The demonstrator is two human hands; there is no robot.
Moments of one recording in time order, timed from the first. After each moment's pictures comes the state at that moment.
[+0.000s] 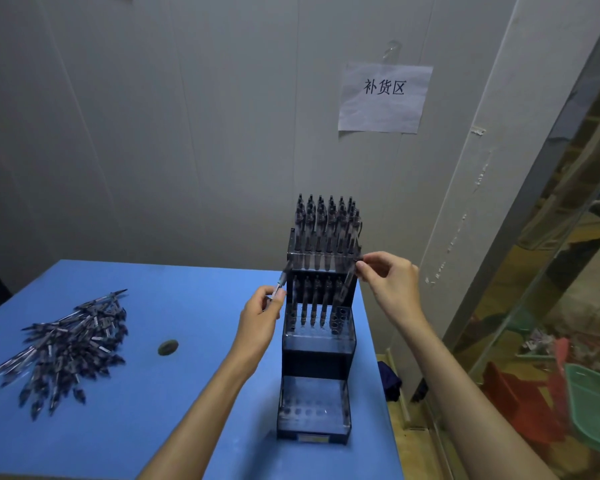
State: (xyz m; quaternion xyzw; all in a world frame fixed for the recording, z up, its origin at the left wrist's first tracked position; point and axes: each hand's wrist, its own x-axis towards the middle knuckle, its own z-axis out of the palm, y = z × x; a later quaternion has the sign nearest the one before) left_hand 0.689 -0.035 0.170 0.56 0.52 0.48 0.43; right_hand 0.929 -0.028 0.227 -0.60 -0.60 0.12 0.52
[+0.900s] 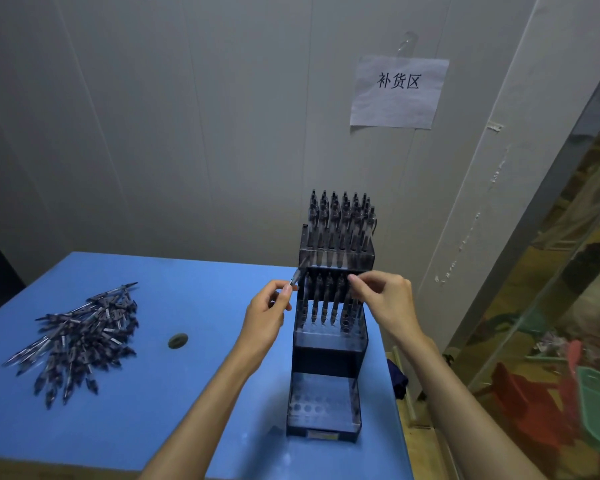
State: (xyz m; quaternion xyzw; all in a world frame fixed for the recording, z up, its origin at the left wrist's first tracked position) left_hand 0.677 -0.036 0.173 0.57 0.49 0.49 0.45; right_hand 0.907 -0.034 0.200 -0.60 -0.63 0.15 0.47
